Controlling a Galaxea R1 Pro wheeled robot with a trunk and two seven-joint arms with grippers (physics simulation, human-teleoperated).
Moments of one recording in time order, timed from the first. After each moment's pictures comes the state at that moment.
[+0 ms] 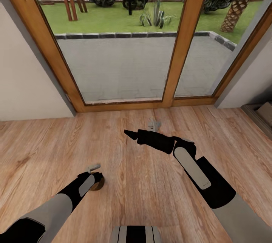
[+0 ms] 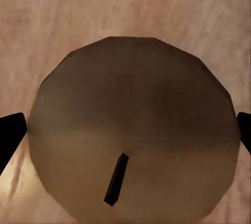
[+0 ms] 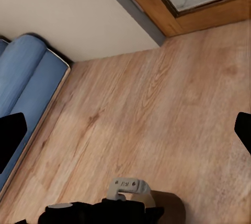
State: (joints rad) left arm -0.78 0.02 -0.32 -0.35 0.71 0.28 0.39; right arm -0.73 -0.13 0.54 -1.52 -0.97 0.61 0.01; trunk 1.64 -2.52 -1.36
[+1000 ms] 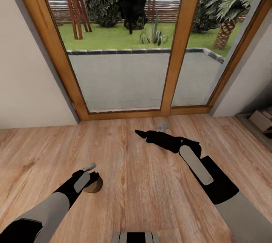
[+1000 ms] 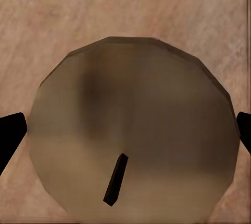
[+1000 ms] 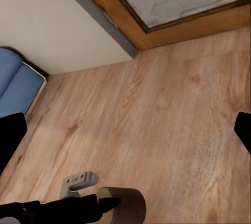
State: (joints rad) left arm -0.79 0.03 -0.16 -0.36 0.72 0.35 0.40; right arm -0.73 -0.16 0.48 -1.42 -0.97 0.60 -0.01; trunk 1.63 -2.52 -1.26
